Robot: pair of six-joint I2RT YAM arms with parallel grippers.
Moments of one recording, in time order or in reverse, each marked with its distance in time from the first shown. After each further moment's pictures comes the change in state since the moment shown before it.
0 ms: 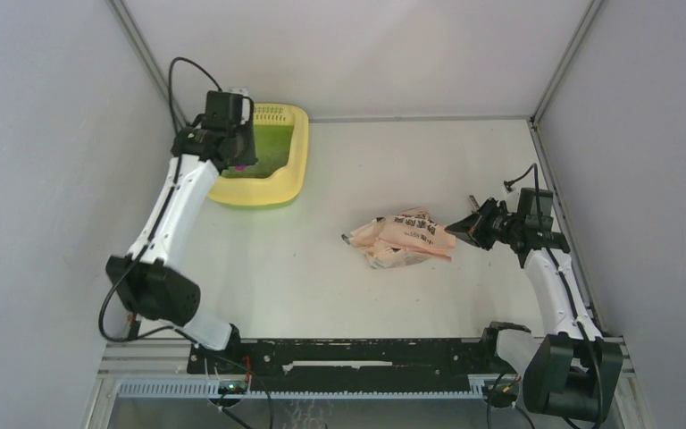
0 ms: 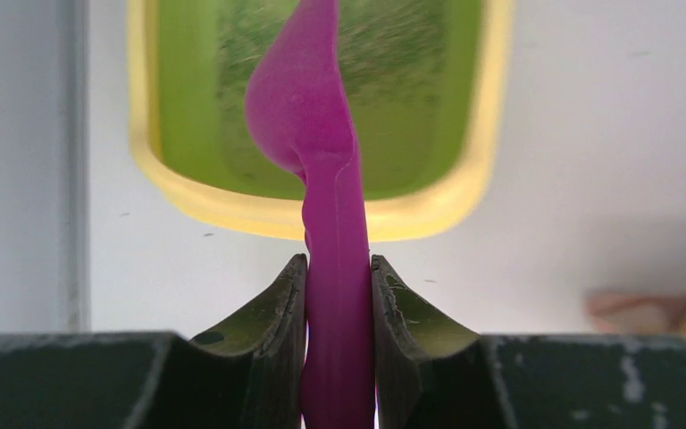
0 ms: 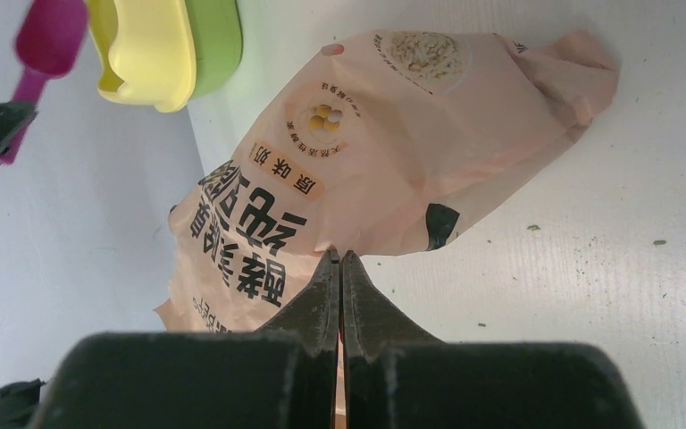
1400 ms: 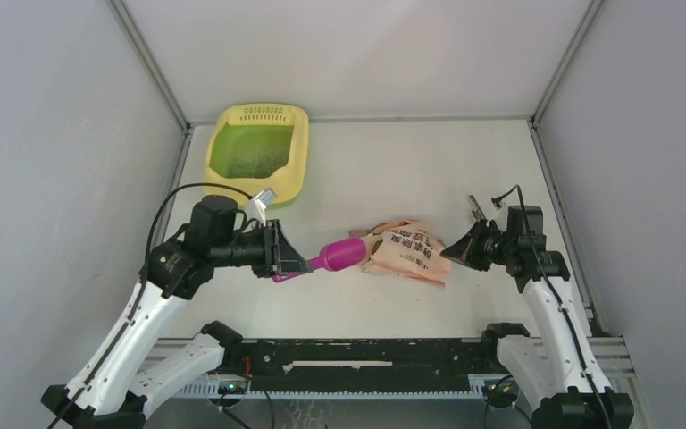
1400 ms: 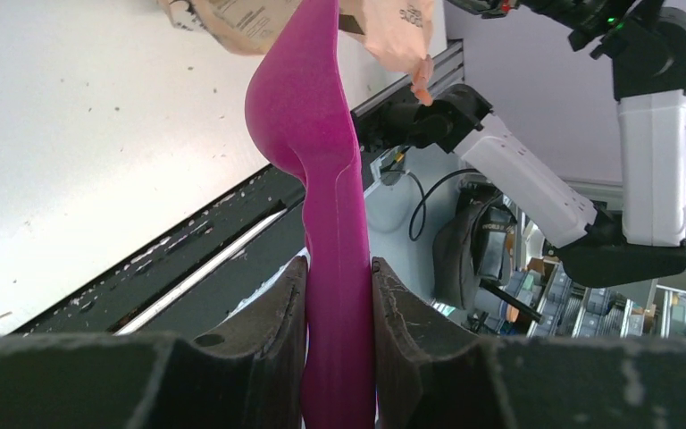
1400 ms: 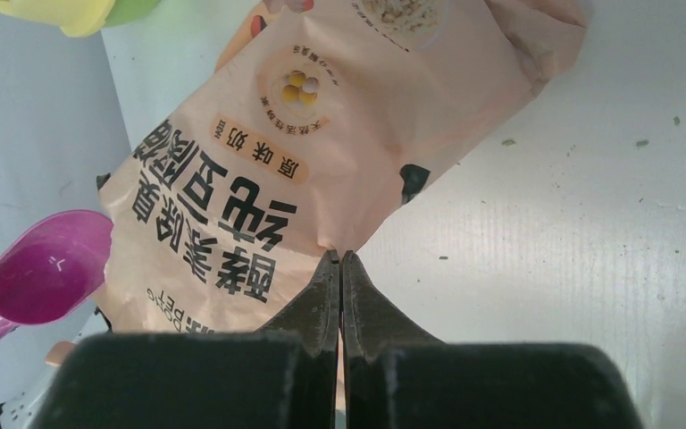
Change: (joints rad) left arm -0.296 -0.825 -0.672 0.018 0.903 -0.608; right arm 0.144 -0.217 -0.028 -0.222 0.151 -0.091
